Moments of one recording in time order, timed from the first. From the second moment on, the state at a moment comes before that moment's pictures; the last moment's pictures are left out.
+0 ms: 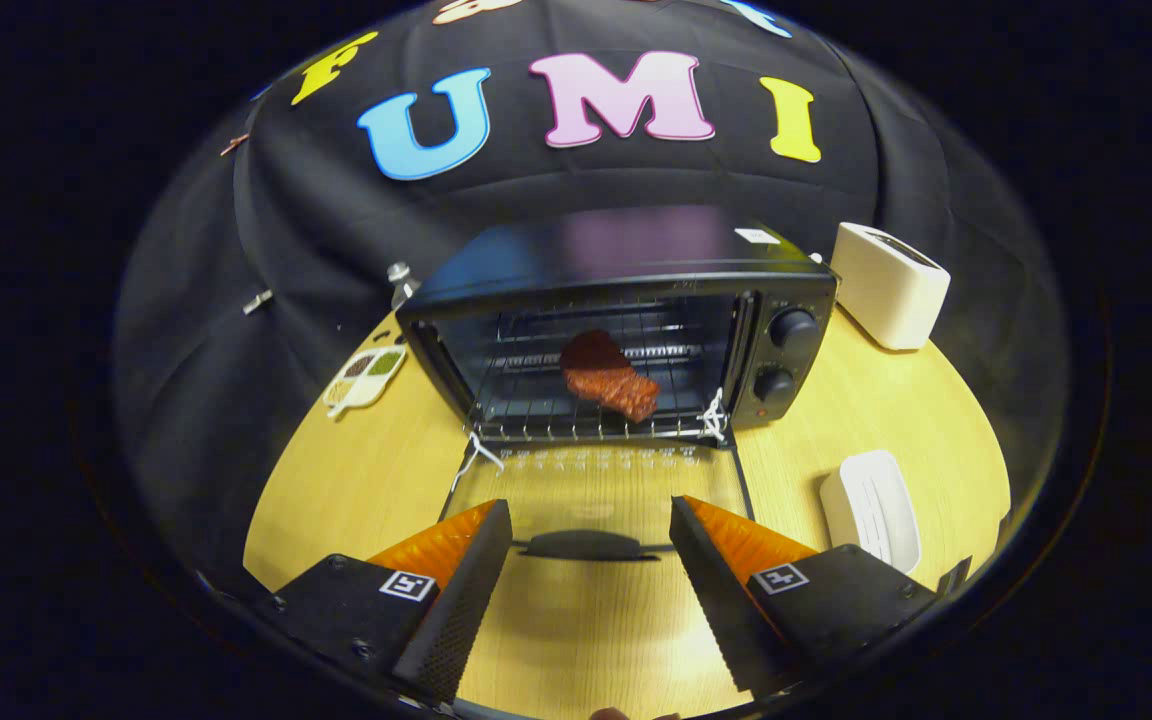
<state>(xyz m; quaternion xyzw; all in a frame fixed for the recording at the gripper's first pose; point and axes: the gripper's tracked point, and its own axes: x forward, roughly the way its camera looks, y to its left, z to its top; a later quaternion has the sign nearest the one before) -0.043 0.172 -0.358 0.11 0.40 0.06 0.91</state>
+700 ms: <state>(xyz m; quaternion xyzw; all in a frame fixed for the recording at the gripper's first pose) -0.079 0.195 -0.456 0.07 0.52 0.03 0.85</state>
